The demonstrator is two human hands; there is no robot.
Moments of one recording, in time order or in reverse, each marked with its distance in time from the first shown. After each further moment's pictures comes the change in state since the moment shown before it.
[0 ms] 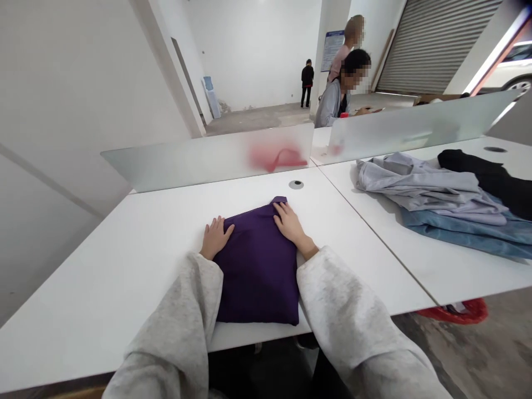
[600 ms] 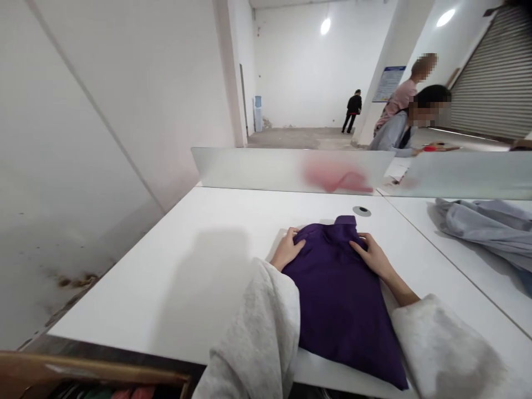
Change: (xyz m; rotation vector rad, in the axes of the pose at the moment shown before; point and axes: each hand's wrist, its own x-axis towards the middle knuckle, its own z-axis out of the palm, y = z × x) left_hand -0.013 0.005 -0.002 -0.868 0.042 0.128; right_hand -0.006 0.015 -0.001 0.474 0.086 0.179
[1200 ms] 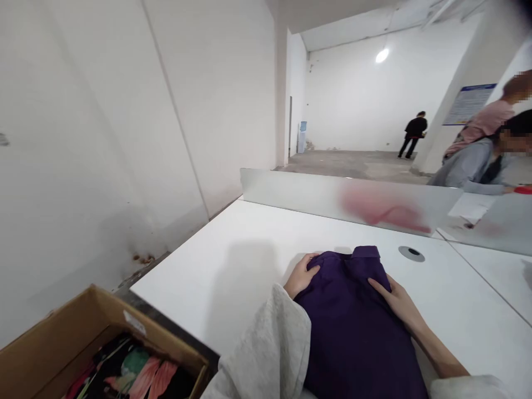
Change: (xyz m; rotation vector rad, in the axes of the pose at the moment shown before) left_hand -0.023 -0.003 -0.018 -0.322 0.127 0.050; right_hand 0.001 -0.038 0.021 0.294 -0.255 0.093
